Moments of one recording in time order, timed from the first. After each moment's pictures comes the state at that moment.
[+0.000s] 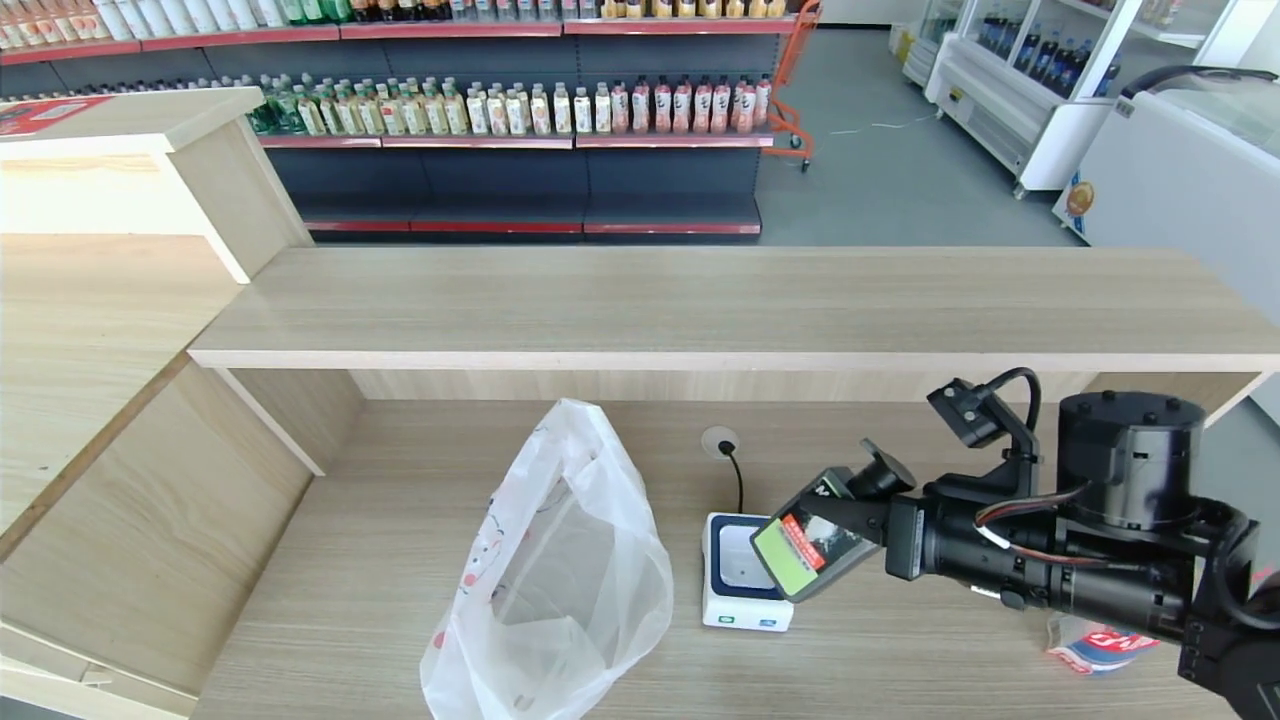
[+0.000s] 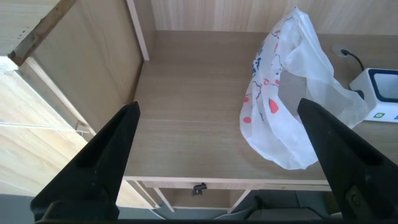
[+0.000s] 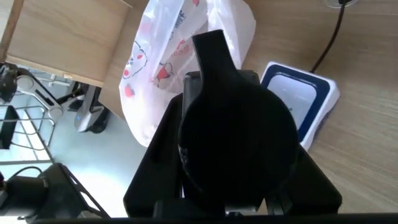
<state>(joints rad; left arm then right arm) 0.00 0.00 0.00 0.00 -0.02 0.00 0.47 1.65 -0.48 -0.86 0.32 0.33</state>
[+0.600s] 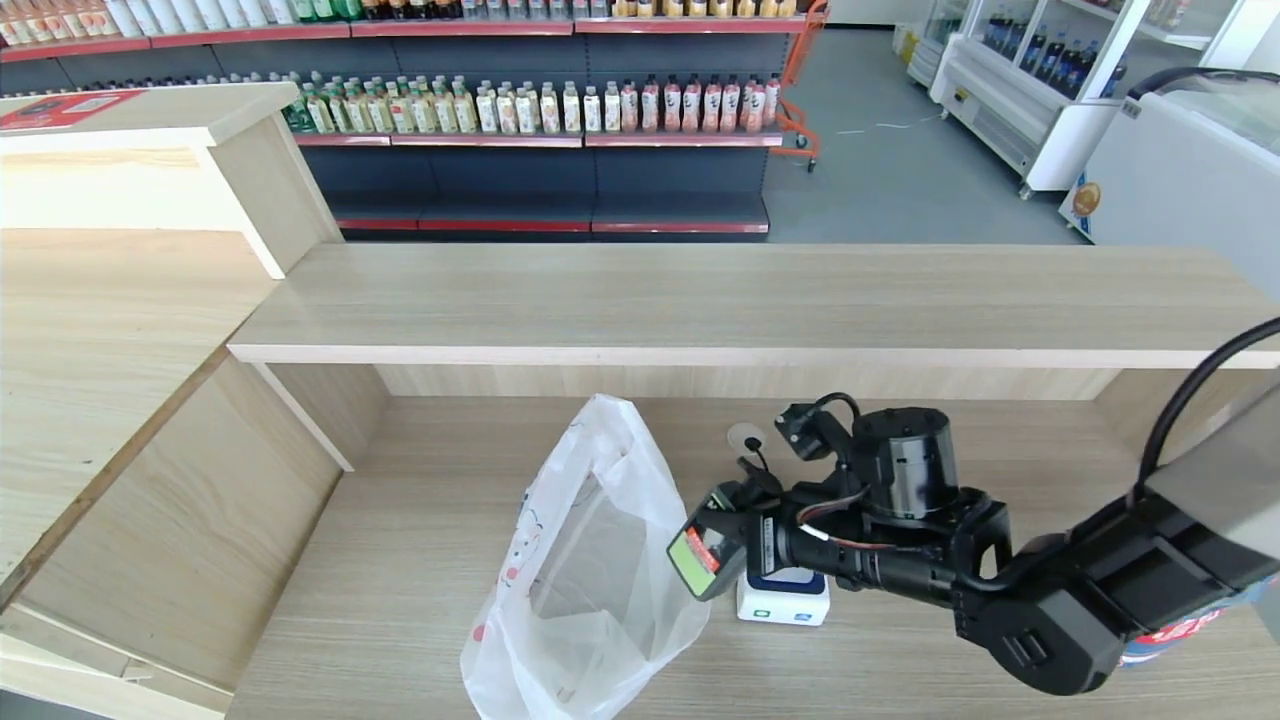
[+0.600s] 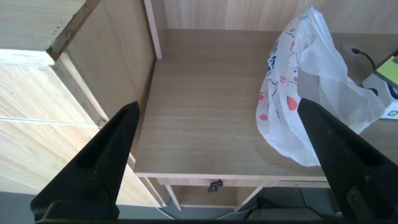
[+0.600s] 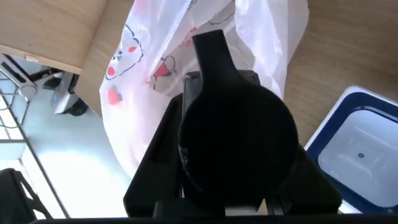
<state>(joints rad) 0.00 0.00 0.00 0.00 -0.02 0.00 0.61 2.00 -0.72 -0.90 0.22 0.26</state>
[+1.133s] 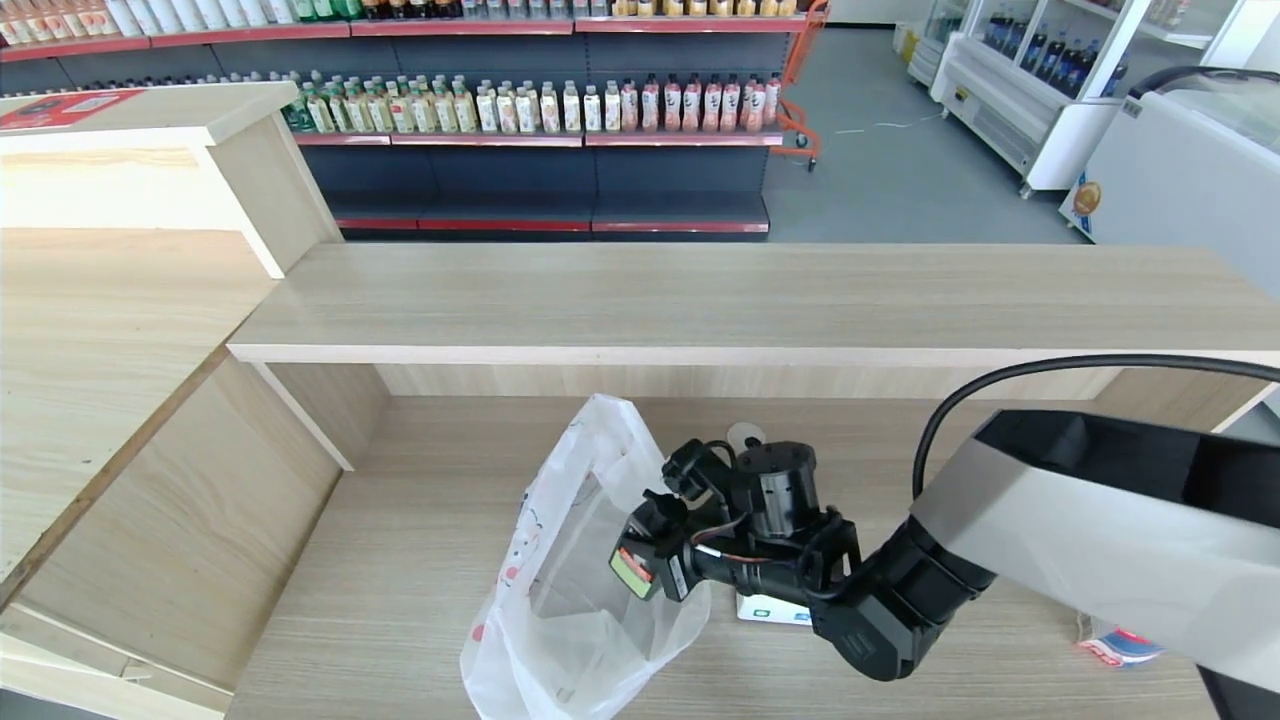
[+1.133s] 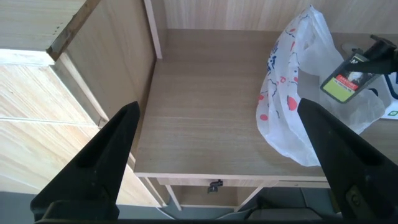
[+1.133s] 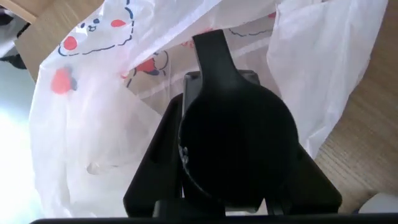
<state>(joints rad) 0.00 0.00 0.00 0.00 -0.02 0.00 0.69 2.31 -0.98 -0.98 0.22 -0.07</state>
